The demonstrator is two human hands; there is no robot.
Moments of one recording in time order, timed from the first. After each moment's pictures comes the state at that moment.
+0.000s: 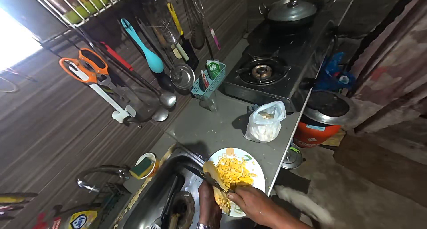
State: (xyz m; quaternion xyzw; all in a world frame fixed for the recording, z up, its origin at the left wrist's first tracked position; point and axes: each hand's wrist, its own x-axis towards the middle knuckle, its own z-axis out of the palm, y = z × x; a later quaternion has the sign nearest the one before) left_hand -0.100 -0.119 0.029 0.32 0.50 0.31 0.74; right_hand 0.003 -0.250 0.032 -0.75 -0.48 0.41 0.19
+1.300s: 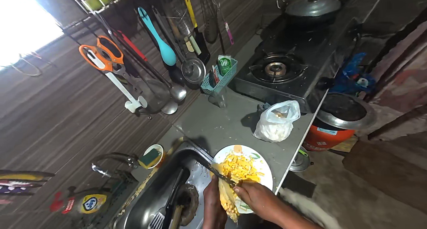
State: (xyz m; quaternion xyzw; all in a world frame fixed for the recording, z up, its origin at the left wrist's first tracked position) left_hand -0.121 -0.130 0.039 0.32 0.53 0.28 0.73; right_hand 0.003 -0.241 0.029 -0.76 -0.46 0.42 0.16
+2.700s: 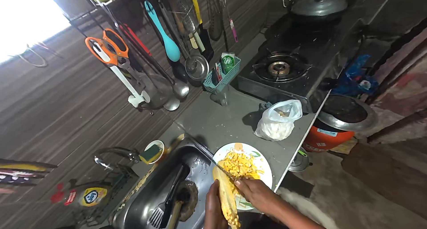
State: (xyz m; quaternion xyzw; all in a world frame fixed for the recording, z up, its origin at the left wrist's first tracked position) left_hand -0.141 -0.147 0.053 0.25 0.52 0.25 0.78; right_hand 0.006 -0.240 0.029 -0.74 -0.42 0.47 0.24
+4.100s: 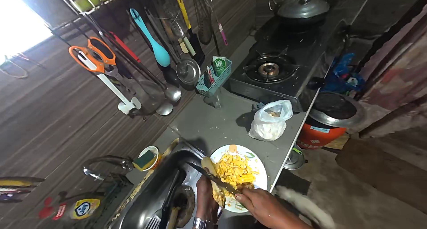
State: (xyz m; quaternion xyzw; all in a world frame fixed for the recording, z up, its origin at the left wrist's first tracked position) left_hand -0.110 -0.109 0.033 0.33 0.50 0.32 0.74; right_hand -0.002 -0.271 0.026 -0.77 -0.48 0.38 0.20
